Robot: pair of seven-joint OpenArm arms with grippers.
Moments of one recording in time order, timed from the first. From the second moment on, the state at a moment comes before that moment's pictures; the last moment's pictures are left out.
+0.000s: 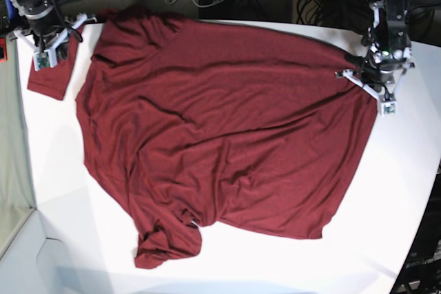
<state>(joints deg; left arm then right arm) 14.0 -17.1 -10.5 92.3 -12.1 3.9 48.1 -36.0 6.0 29.4 114.1 4.2 25.5 -34.5</state>
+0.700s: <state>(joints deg) 15.5 -16.8 -10.3 100.3 -12.9 3.8 56.4 -27.4 4.1 21.0 115.1 3.7 25.5 -35.0</state>
